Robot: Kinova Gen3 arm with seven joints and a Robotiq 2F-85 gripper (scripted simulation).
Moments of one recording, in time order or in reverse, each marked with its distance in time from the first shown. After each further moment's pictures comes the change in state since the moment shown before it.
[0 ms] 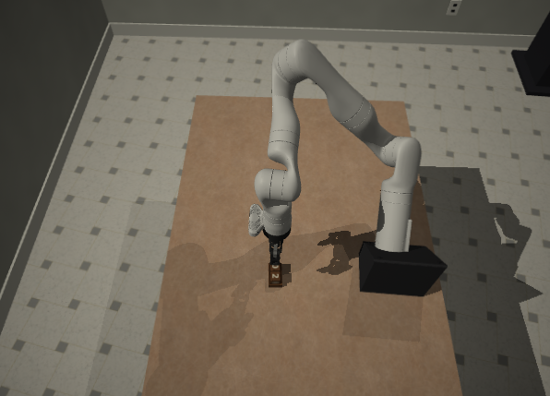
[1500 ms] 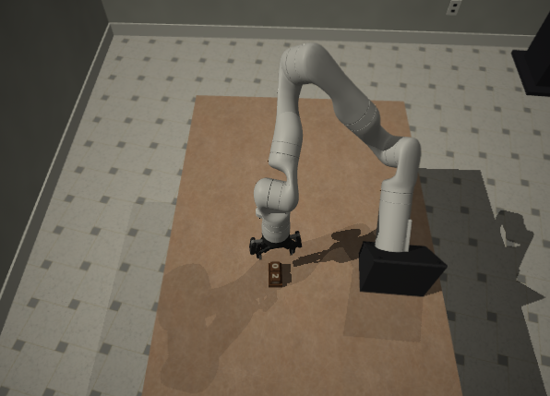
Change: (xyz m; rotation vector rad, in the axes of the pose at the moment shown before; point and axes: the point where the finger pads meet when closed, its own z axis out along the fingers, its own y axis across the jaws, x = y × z) arm 0.002 0.001 0.040 -0.002 -0.004 1.340
